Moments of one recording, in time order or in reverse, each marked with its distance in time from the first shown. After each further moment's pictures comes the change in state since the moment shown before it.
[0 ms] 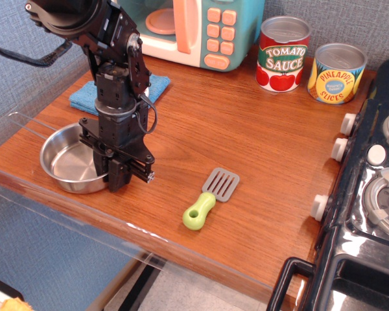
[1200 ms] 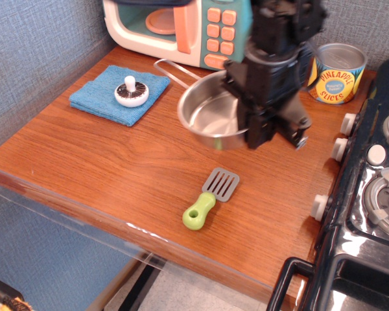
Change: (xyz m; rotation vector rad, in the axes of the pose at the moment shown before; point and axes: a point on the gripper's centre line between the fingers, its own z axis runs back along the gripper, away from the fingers) arm 0.078 -0.126 0.095 0.061 -0.223 -0.268
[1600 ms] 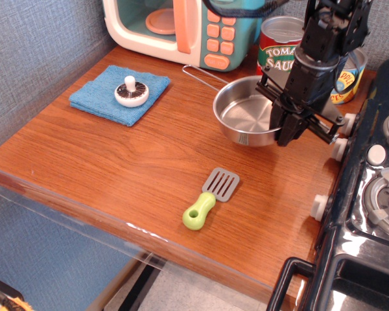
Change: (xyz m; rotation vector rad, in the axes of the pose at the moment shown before) arm 0.045 0.001 -0.041 0.034 0.093 0.050
